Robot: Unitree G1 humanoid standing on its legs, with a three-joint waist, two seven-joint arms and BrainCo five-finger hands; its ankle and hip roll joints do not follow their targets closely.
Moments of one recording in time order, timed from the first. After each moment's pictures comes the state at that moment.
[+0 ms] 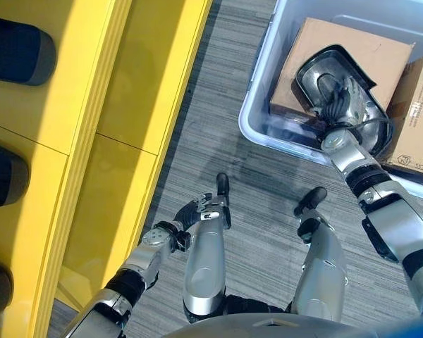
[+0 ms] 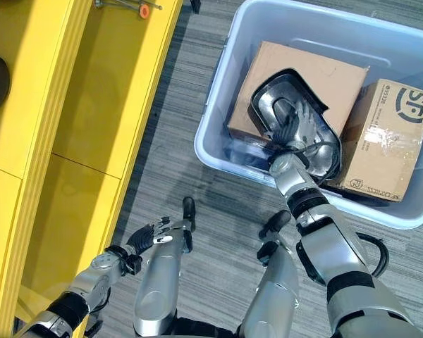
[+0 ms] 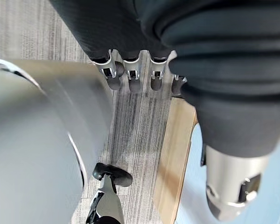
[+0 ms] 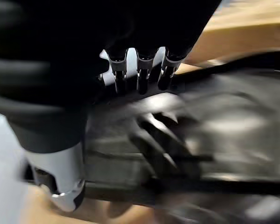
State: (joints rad) left arm -0.17 0.42 -0.43 0.52 -0.54 0.02 -0.21; right arm -0.98 -0.47 0.47 0.95 0.01 0.27 -0.64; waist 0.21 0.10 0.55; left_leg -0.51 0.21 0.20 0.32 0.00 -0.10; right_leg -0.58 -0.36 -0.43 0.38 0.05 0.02
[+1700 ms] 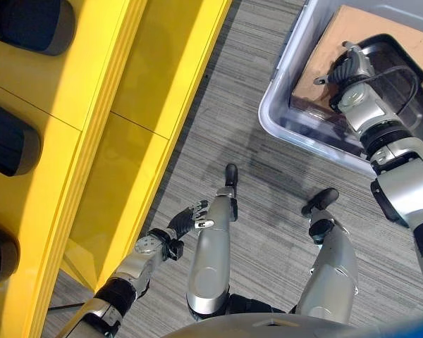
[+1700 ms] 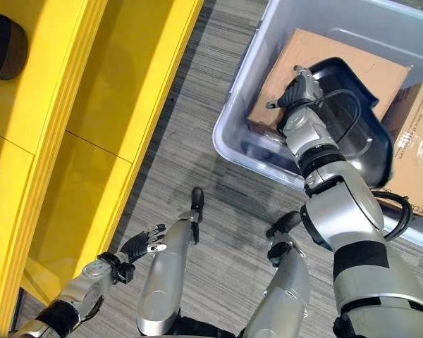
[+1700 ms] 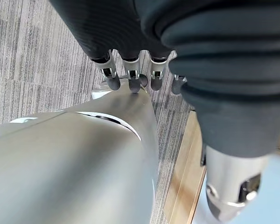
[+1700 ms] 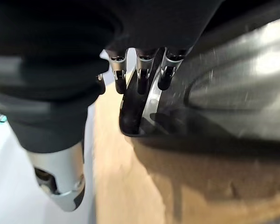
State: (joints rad) left arm -0.11 0.47 -0.43 0.48 -0.53 0.02 -0.25; right arm -1.30 -0.52 0.64 1.11 0.00 0.24 -0.22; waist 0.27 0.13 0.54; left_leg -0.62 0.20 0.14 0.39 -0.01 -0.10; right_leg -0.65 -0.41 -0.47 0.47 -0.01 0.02
